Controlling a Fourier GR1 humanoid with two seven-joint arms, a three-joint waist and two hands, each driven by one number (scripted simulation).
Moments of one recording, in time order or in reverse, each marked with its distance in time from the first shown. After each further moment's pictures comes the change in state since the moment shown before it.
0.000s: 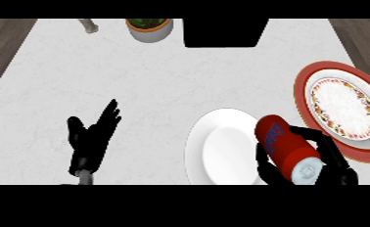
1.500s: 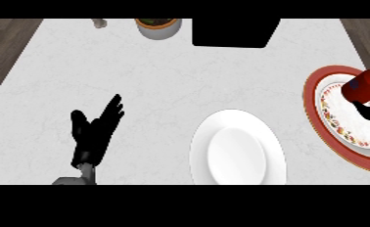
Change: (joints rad) left arm -0.046 -0.002 0.005 0.016 -0.005 -0.028 0.011; right arm -0.625 -0.439 -0.654 1.381 -0.853 0.181 -0.808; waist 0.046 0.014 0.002
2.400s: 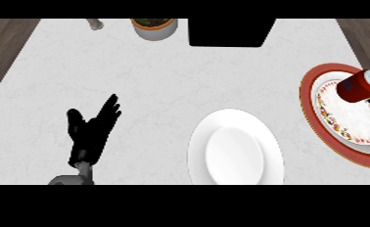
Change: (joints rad) left arm -0.011 0.007 0.031 0.033 0.011 -0.009 -0.013; right arm -0.141 -0.066 -0.290 0.365 -0.267 0.360 -0.451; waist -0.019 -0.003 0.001
